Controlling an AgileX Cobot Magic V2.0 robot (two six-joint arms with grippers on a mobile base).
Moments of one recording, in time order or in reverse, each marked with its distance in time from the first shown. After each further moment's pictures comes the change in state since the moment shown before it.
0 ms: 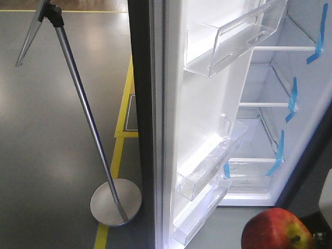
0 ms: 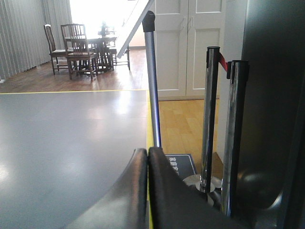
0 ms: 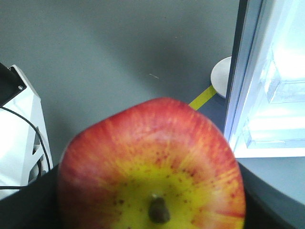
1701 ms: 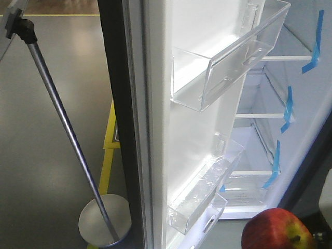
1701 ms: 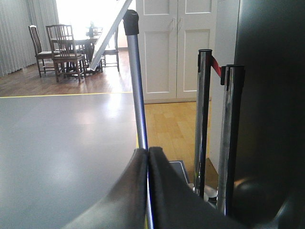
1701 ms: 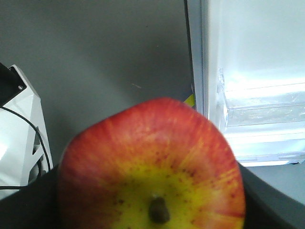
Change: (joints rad) left arm 0.000 0.000 0.000 0.000 0.000 0.000; right arm 0.000 0.000 0.000 0.000 0.000 0.000
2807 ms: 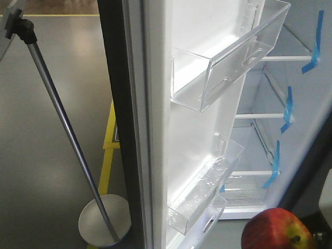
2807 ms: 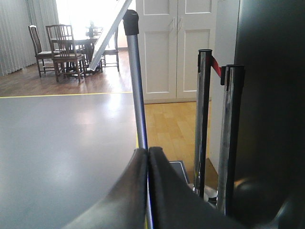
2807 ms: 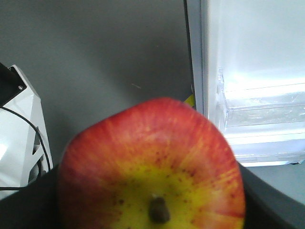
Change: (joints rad) left arm 0.000 0.000 0.000 0.000 0.000 0.000; right arm 0.000 0.000 0.000 0.000 0.000 0.000
